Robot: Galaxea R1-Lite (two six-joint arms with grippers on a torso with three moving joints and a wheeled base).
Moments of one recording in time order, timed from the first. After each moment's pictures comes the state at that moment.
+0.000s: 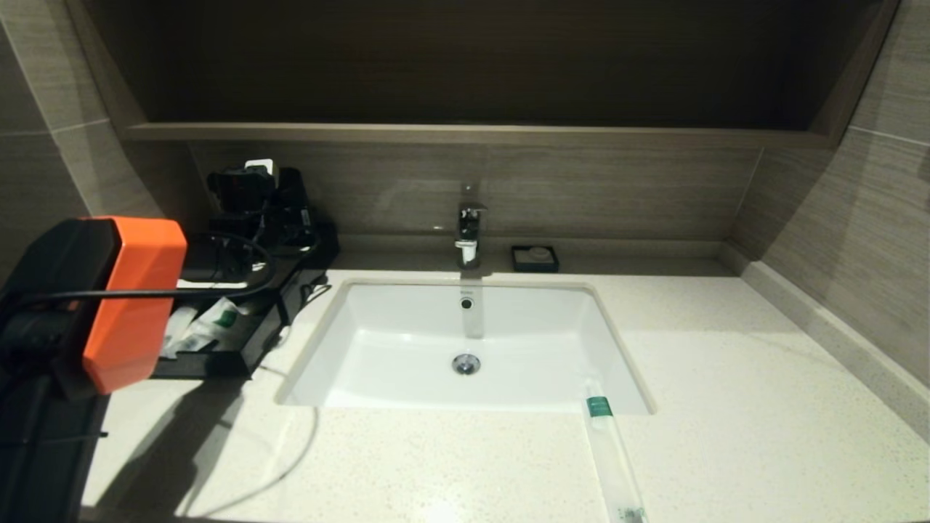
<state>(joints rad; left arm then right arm) -0.01 2.44 -1.93 -0.41 0.07 -0.07 0.00 0.00 0.00 0.00 0.00 -0.01</state>
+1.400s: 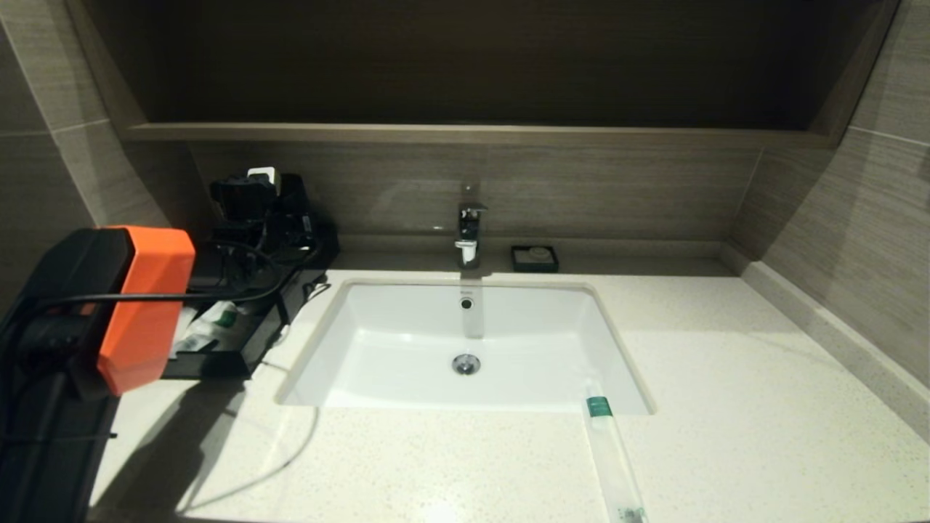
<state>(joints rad) 0.00 2.48 -1.94 -0.44 0.05 -0.06 0.00 0.00 0.00 0.00 0.00 -0.01</state>
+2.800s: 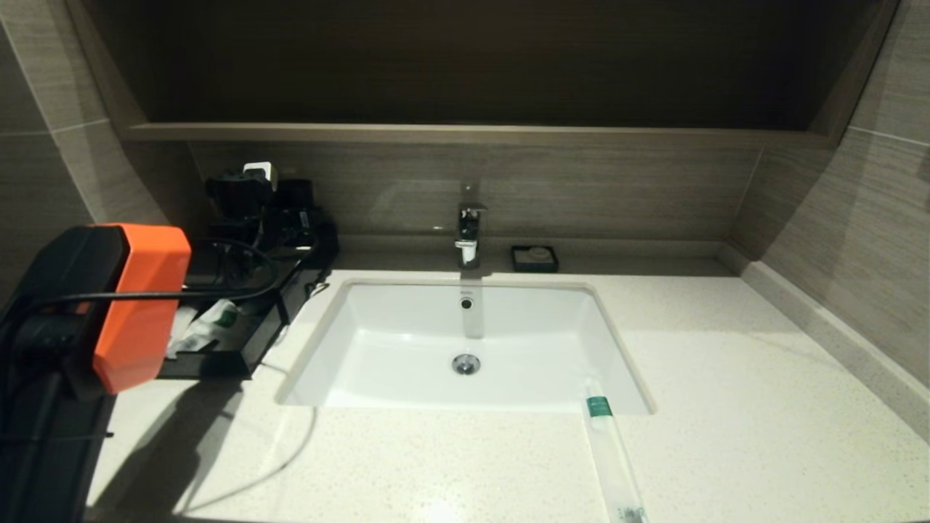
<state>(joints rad) 0.01 2.47 -1.94 -0.47 0.05 -0.06 0.00 0.00 0.00 0.00 0.00 -0.01</state>
